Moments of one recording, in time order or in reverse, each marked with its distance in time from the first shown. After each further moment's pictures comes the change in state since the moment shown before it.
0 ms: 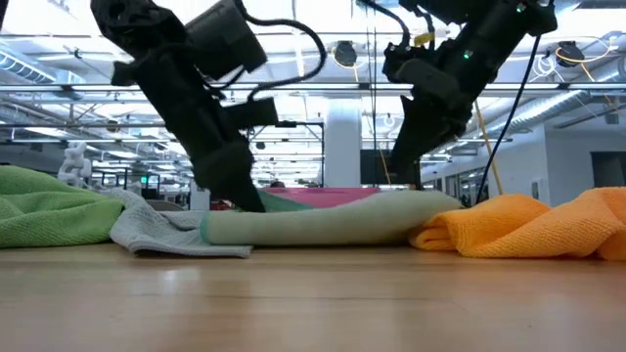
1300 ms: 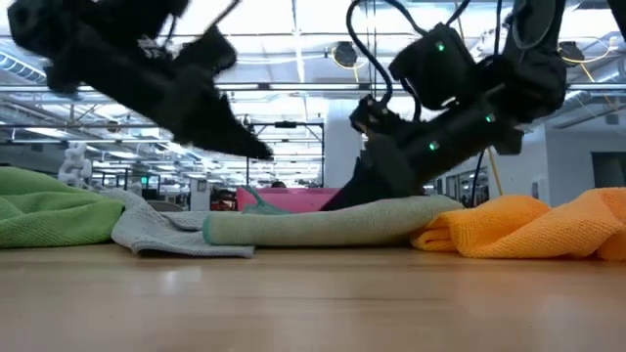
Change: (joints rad) left arm -0.139 -0.172 -0.305 0.598 -0.047 0.067; right arm -0.051 0.443 -0.186 1.089 -0.158 -0.345
